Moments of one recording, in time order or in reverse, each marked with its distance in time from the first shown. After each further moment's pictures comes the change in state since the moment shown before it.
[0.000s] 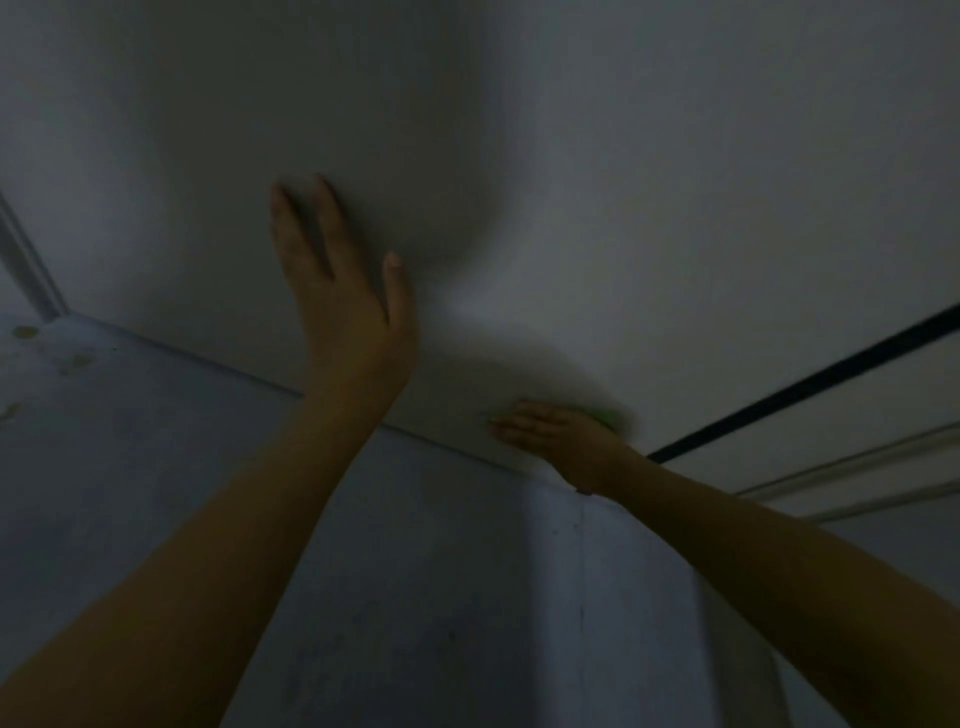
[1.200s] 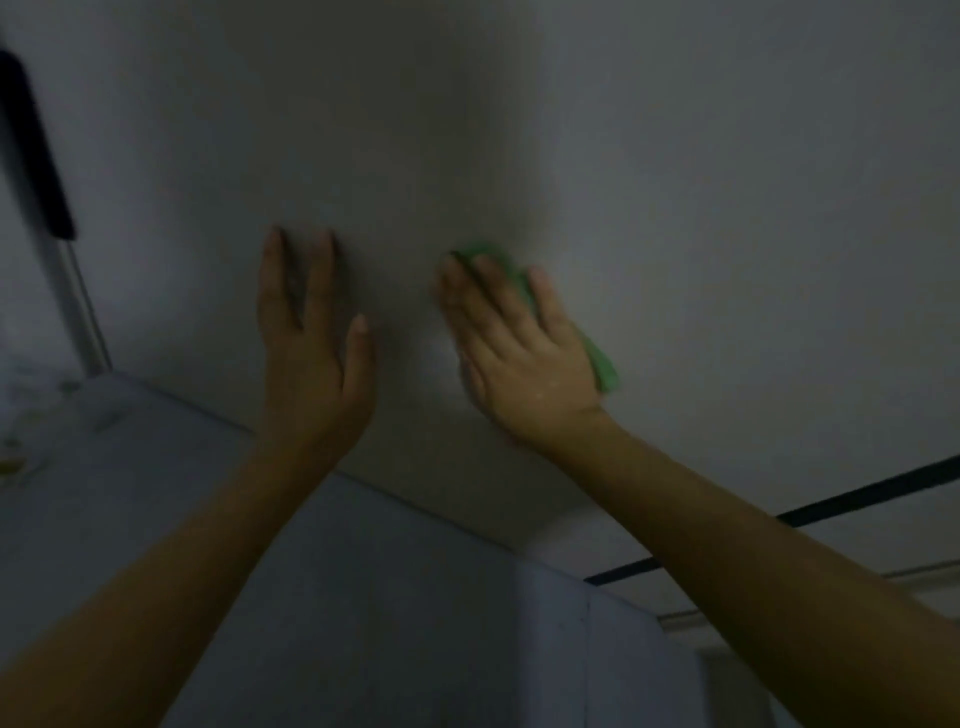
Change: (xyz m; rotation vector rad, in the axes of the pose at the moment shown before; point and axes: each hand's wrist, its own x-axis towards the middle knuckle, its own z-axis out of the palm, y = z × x) left_hand 0.045 -0.026 -0.037 -0.028 -0.030 0.160; right_hand 0.089 0.119 -0.158 -0.004 0.893 0.536
